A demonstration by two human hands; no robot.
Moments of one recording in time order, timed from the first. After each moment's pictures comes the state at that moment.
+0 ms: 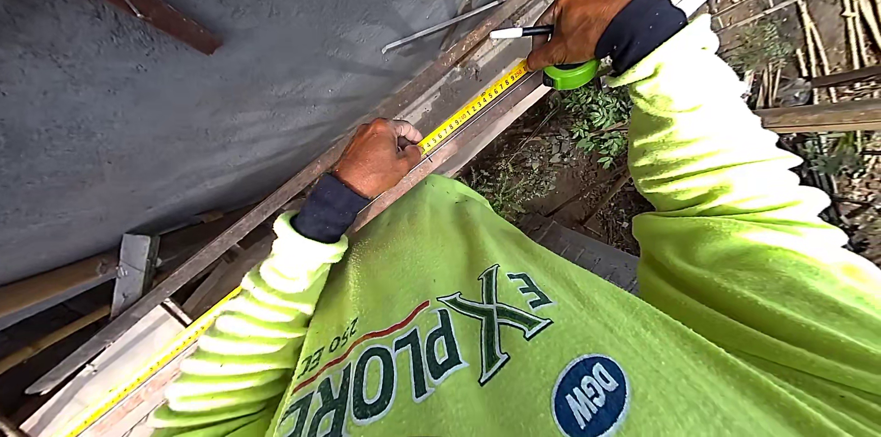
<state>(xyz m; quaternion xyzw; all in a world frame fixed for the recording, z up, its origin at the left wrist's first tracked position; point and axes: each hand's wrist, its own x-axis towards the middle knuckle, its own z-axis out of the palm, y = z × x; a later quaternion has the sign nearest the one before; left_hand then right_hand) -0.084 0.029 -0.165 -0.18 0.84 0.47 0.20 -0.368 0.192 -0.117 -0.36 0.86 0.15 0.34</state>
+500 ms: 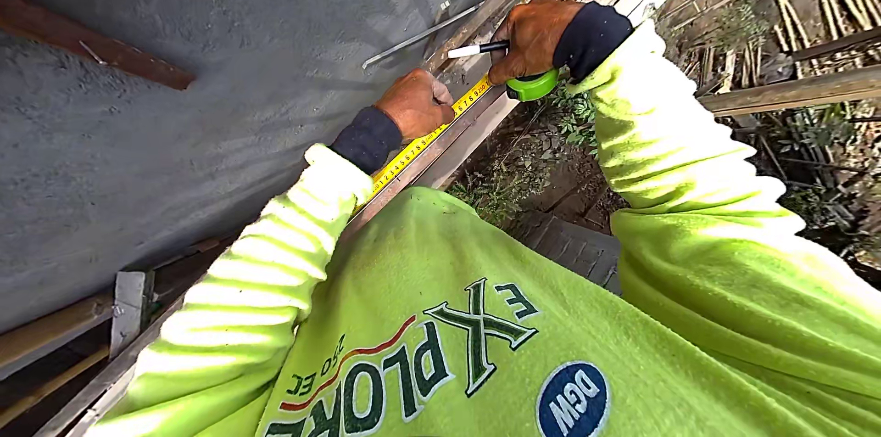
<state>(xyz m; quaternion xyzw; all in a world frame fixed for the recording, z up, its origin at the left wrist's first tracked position) -0.208 0.060 -0.160 -0.09 0.84 0.47 0.26 -0.371 0.202 -0.111 -0.37 0.84 0.12 0.37</state>
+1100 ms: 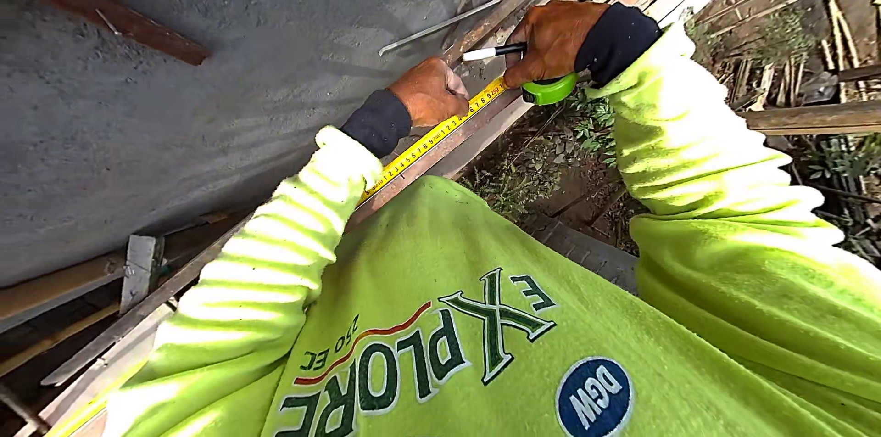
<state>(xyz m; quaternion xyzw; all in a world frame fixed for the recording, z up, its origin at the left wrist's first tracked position) -0.220 0.057 -0.164 -0.10 0.82 0.49 0.28 -0.385 0.202 -0.125 -0.44 0.81 0.11 0.39</state>
